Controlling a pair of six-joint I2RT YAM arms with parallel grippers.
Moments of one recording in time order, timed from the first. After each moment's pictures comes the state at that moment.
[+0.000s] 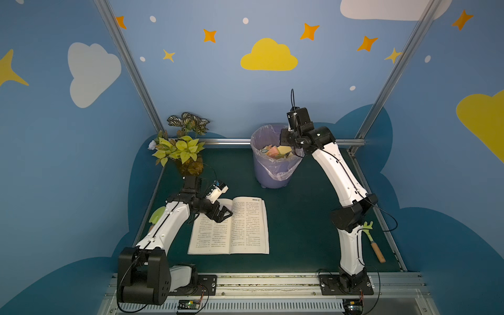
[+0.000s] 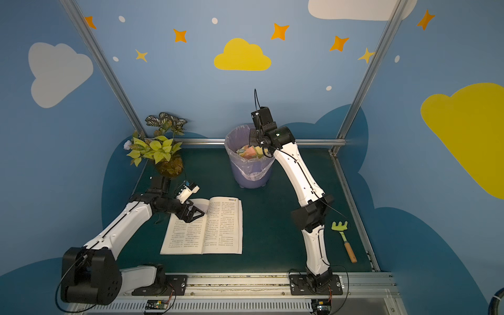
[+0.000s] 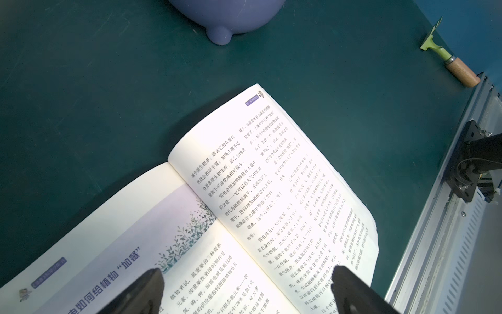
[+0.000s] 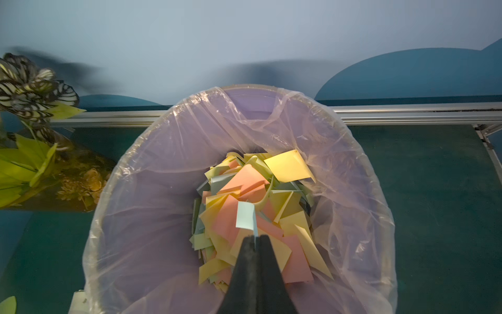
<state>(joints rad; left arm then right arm) -0.05 1.28 0.86 -0.72 0.62 0.46 0.58 2.11 2.52 -1.09 0.26 0.37</state>
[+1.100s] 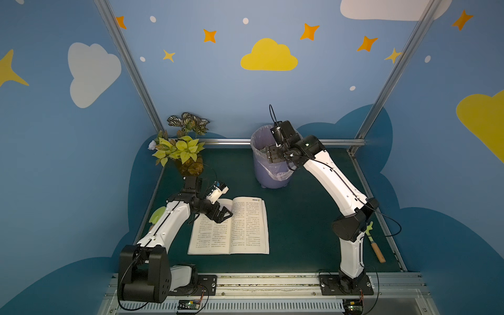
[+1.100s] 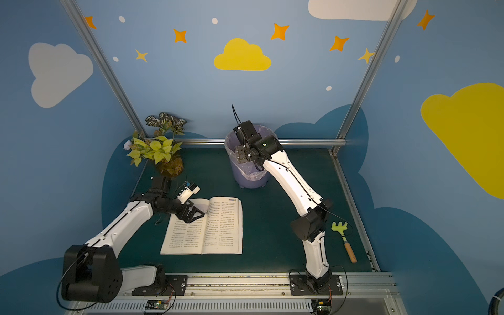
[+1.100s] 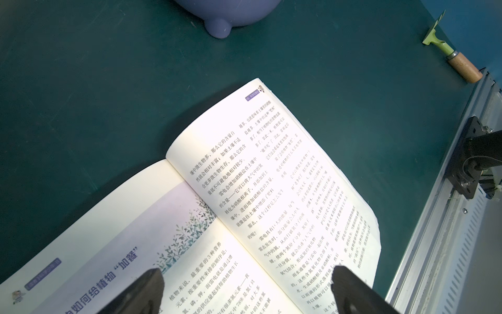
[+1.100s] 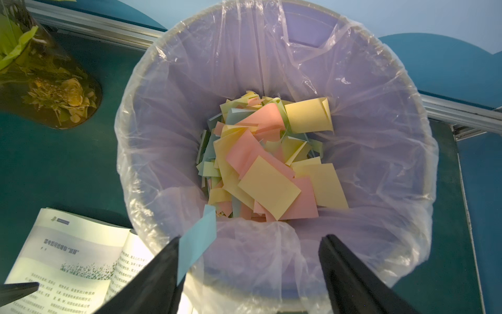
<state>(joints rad) -0.05 1.29 0.85 -0.72 0.62 0.48 0.73 2.00 2.34 -1.17 0.34 0.31</state>
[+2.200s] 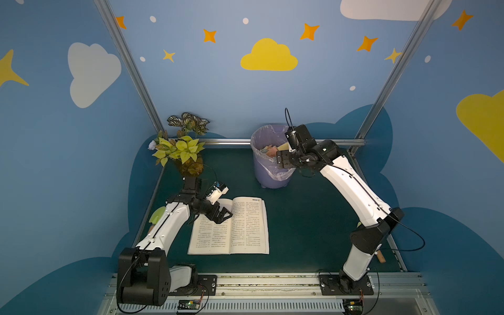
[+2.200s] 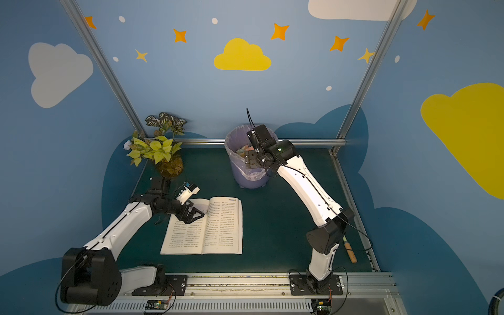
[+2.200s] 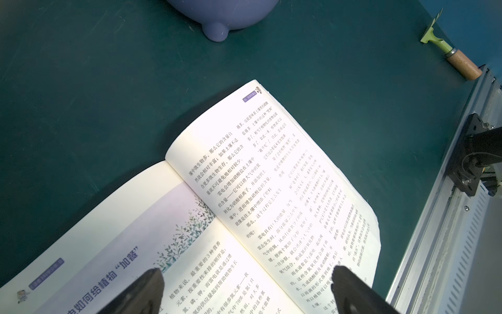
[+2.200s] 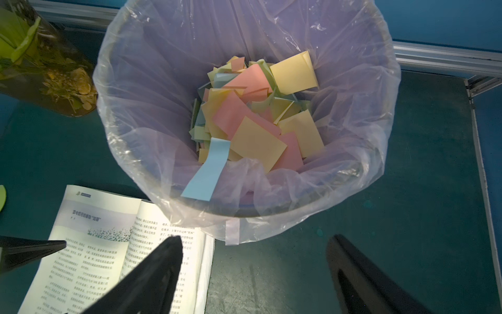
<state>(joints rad) -0.05 1.27 0.85 -0.72 0.62 0.49 0.67 1.80 2.10 -1.17 0.25 0.38</state>
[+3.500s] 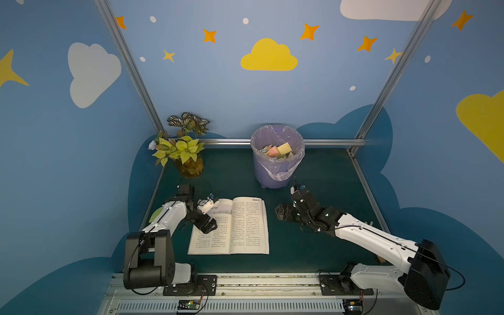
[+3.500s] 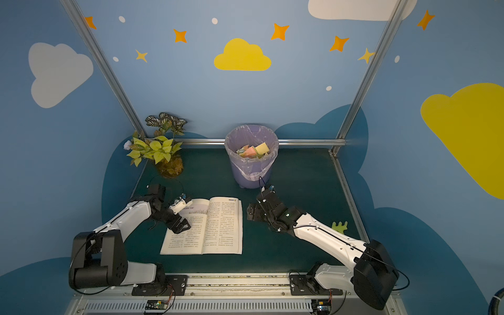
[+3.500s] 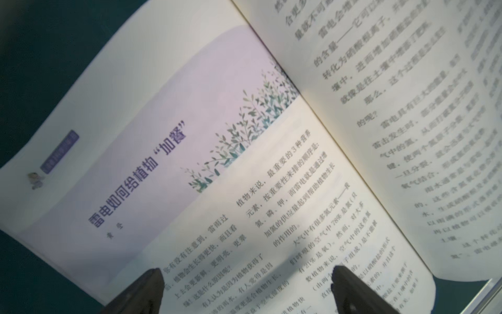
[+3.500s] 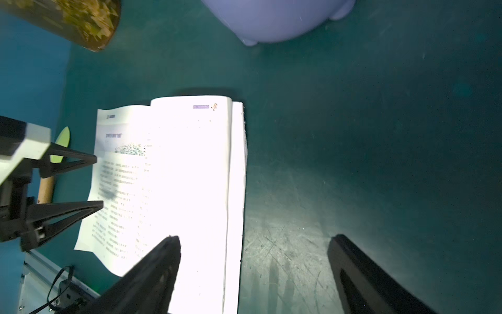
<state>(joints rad) 0.09 1.39 0.77 -0.78 0.35 0.77 0.84 1.24 0.79 -0.40 0.08 0.80</state>
